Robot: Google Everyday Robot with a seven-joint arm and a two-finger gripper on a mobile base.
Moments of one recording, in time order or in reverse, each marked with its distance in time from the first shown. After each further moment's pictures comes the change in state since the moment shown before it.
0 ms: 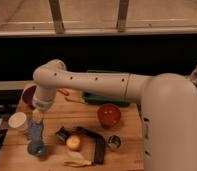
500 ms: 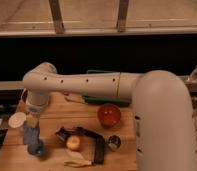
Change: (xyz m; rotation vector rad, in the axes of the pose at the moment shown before) arm -0.006 0.008 0.017 0.015 0.045 -0.025
